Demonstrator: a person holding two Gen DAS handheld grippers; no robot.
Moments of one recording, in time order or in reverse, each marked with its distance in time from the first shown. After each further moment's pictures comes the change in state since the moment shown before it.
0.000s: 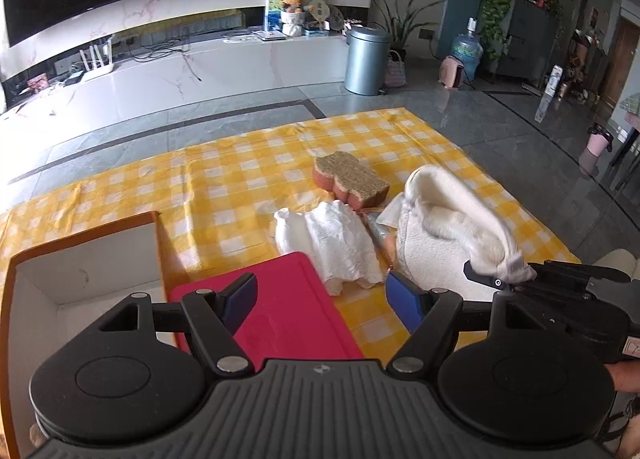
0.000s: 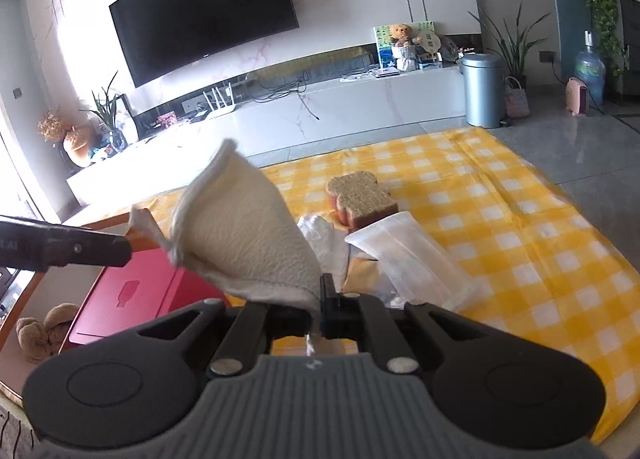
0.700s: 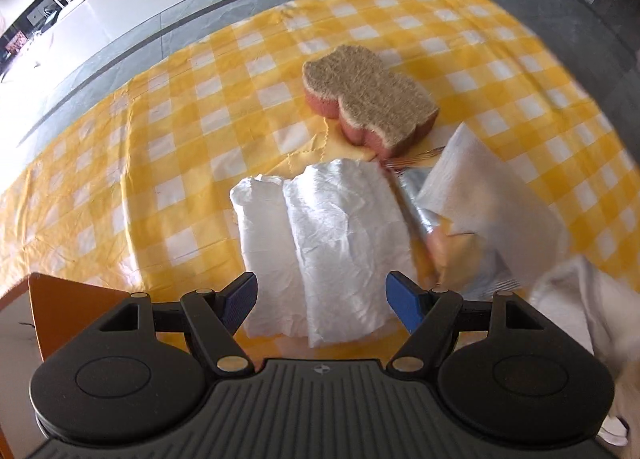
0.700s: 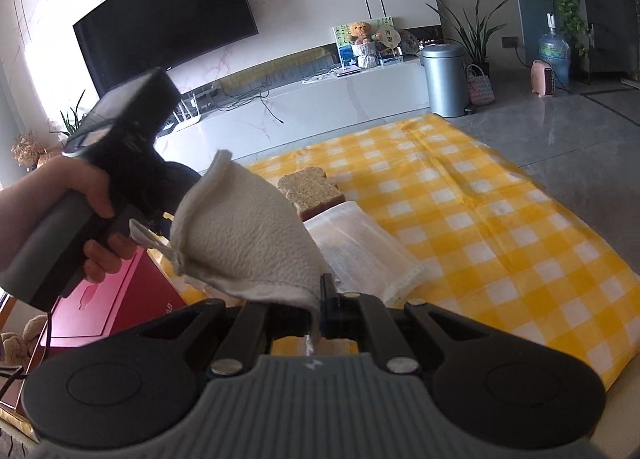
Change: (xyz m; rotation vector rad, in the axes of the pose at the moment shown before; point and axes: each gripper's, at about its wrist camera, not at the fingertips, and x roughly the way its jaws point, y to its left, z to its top) left arm 0.194 -0.034 0.056 0.072 0.446 0.180; right arm -0.013 -0.035 -0.013 0.082 -0.005 -0.057
